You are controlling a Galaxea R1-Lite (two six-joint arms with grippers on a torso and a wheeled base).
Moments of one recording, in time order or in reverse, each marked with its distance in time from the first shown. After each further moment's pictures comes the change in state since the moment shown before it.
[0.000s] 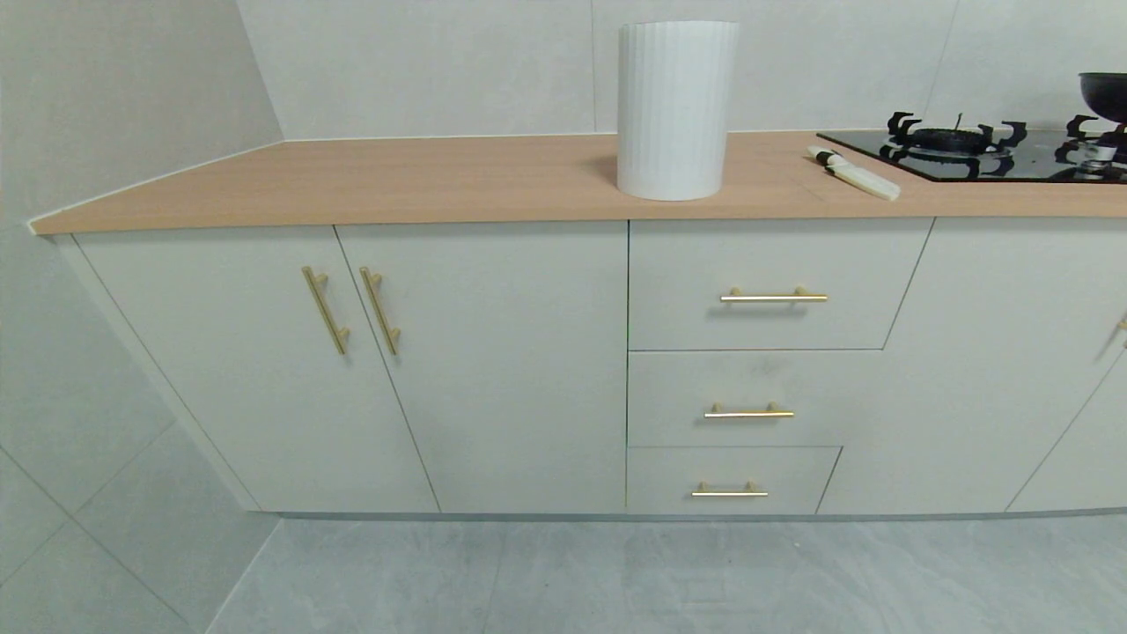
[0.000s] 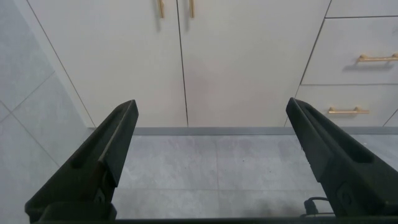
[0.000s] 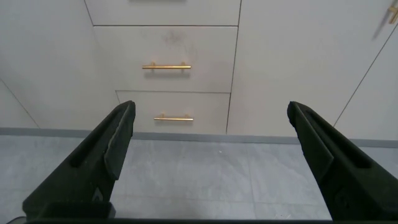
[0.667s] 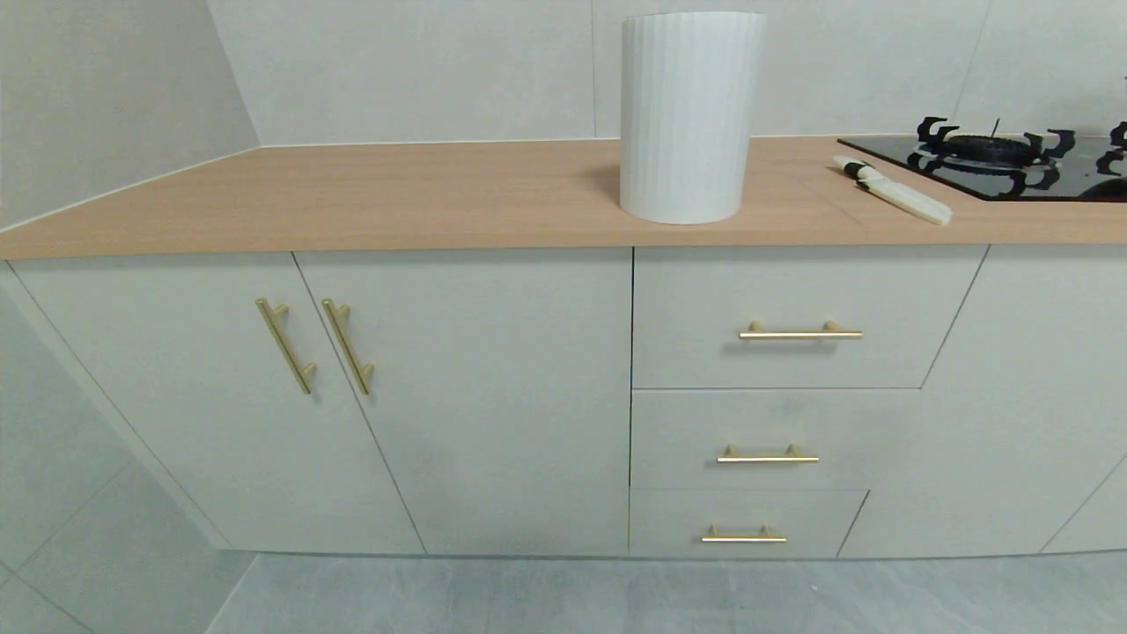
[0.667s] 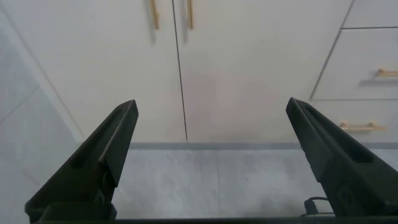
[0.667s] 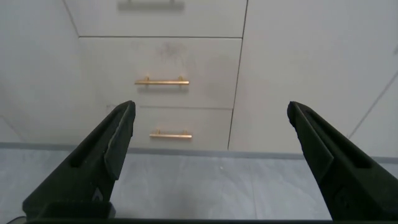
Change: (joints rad) left arm 0.000 0.000 0.000 0.000 0.000 -0.002; right arm 0.000 0.000 0.000 0.000 0.001 0.001
